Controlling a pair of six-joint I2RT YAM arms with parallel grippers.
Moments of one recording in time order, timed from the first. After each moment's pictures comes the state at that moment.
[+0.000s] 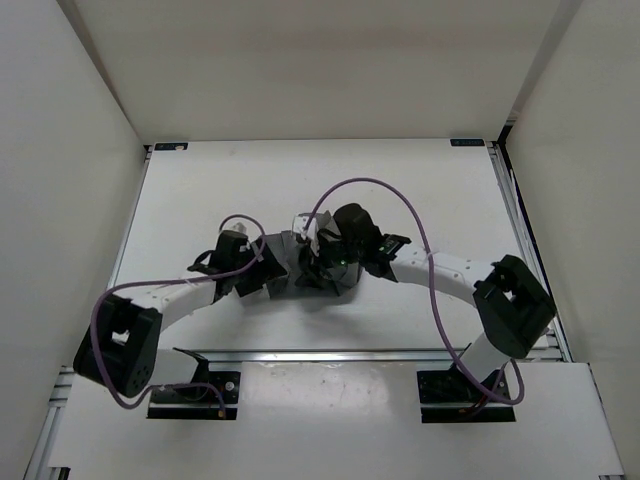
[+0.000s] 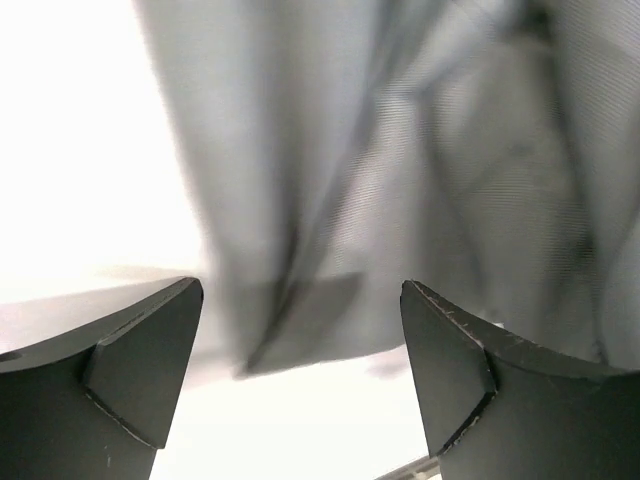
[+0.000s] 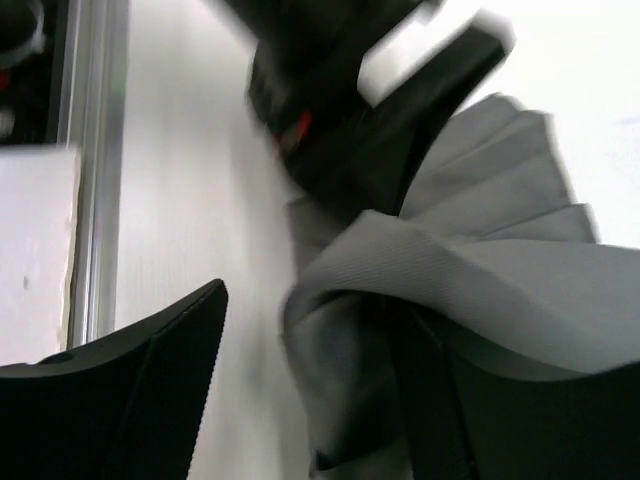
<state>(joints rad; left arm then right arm) -0.41 1.37 0.56 -0.04 0.12 -0.82 0.84 1.60 1.01 0.07 -0.63 -0.28</state>
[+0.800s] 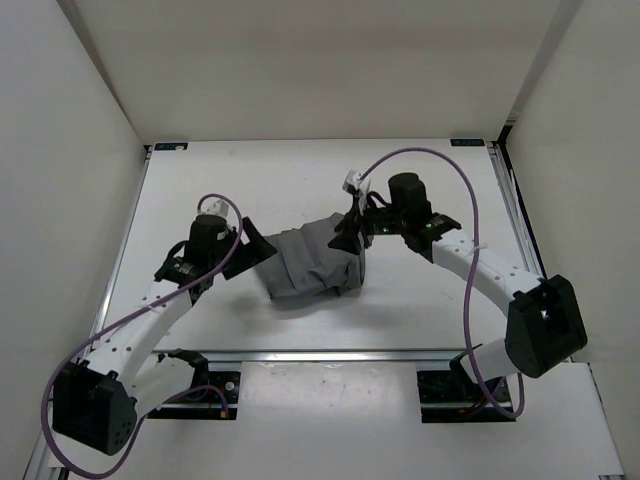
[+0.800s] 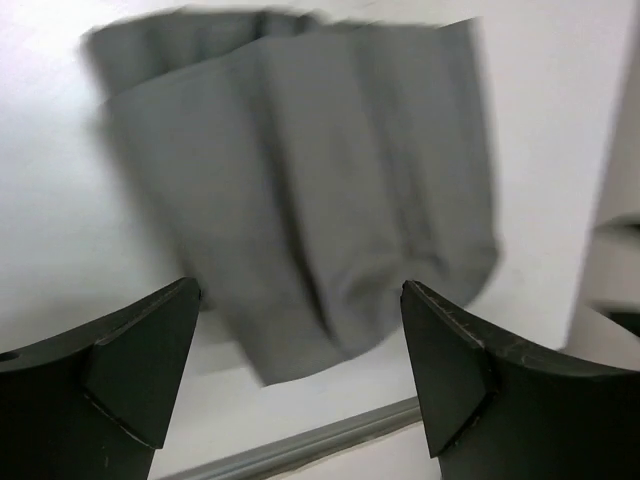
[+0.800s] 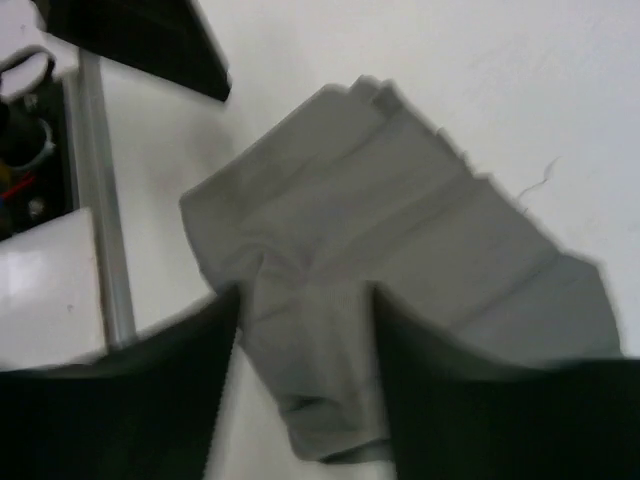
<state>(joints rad) -0.34 1.01 0.69 -0.40 0.11 -0.77 0.55 1.43 1.04 -0.06 -0.75 -0.14</state>
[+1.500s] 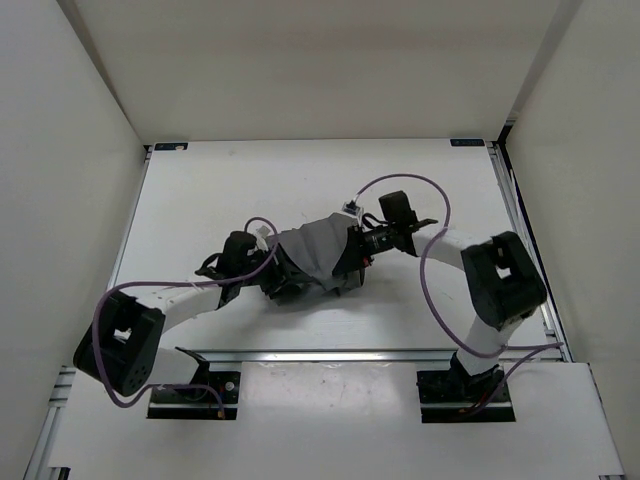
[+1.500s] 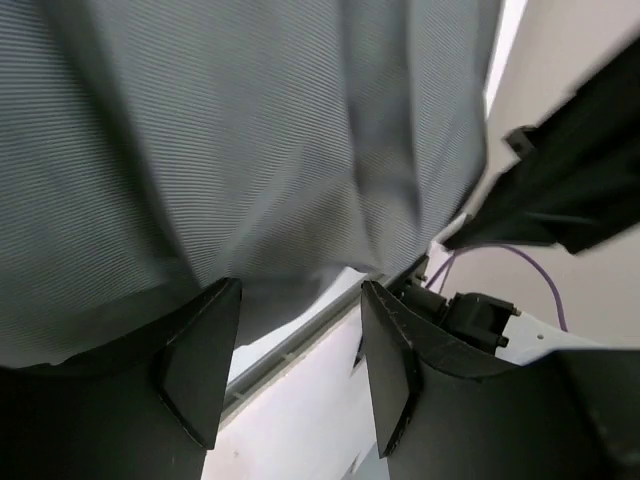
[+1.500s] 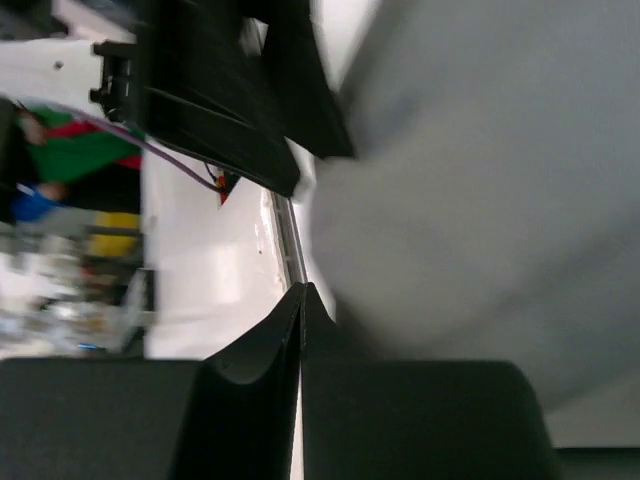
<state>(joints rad) -0.48 1.33 0.52 0.14 0.50 -1.03 0.48 1.68 0.96 -0.08 -1.14 0.19</state>
